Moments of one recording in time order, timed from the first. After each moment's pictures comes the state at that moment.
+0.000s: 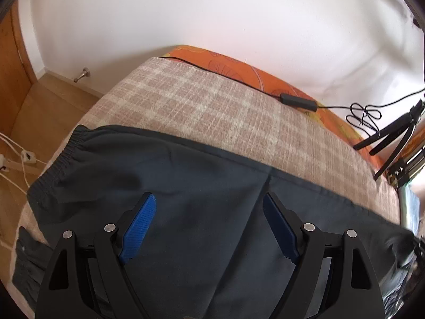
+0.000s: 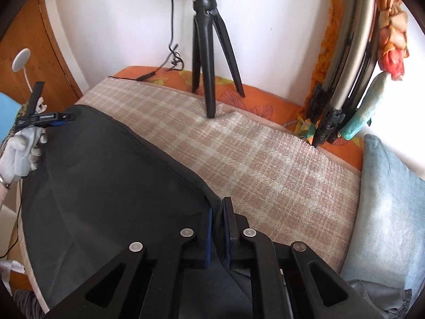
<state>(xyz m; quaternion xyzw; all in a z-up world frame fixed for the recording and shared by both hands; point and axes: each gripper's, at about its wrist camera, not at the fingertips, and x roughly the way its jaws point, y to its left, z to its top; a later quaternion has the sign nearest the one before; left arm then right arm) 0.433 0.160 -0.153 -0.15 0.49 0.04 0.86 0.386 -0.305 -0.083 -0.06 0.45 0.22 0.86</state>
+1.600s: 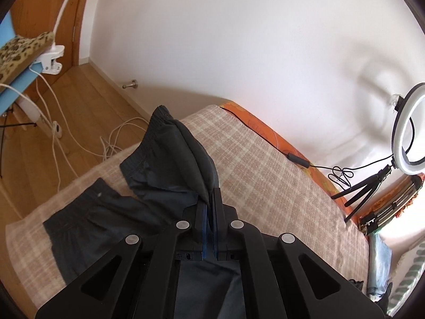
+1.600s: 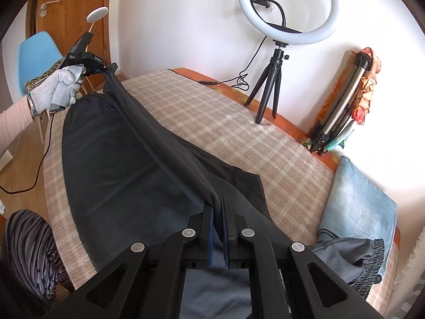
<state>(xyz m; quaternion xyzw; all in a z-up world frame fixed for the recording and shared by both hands) 0.291 0.222 -0.093 -0.26 0.36 0.12 0.89 0.182 -0.276 -0.022 -0.18 0.37 0.25 0.88</state>
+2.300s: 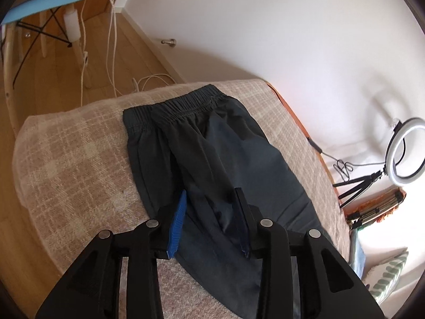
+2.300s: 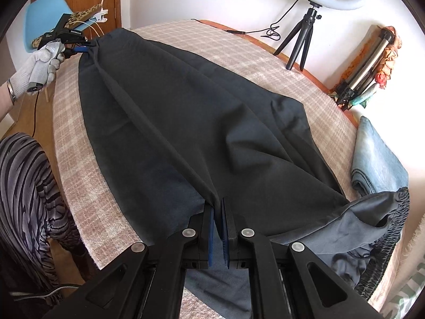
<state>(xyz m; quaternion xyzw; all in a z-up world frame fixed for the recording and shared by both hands) 0.186 0.277 -0.171 -0.40 0.36 0.11 0.83 0.114 -0.258 -0.094 -0.23 0.45 0.24 0.83</state>
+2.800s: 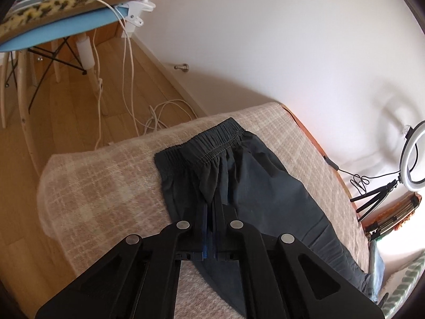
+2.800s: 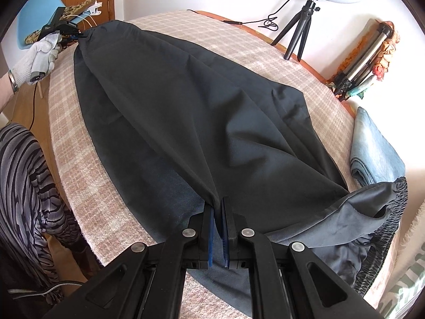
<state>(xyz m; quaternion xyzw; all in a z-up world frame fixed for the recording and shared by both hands) 0.169 0.300 -0.160 -0.34 0.33 0.17 0.86 0.107 -0.254 -0.098 -0.23 0.47 0.22 0.82</state>
